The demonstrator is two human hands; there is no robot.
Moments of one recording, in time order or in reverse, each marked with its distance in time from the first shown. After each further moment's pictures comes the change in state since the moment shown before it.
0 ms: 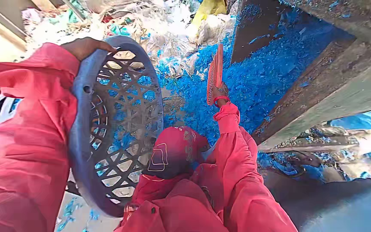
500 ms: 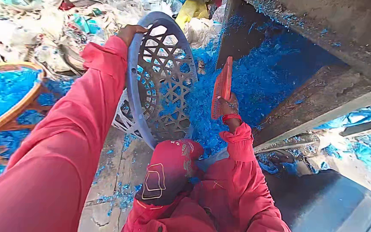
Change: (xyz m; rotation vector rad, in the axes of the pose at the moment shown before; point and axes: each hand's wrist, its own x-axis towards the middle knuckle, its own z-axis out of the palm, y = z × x) left_hand 0.144 0.040 0.104 -0.320 -0.104 0.183; right_hand 0.006 0.053 -0.018 0.169 0.186 -0.038
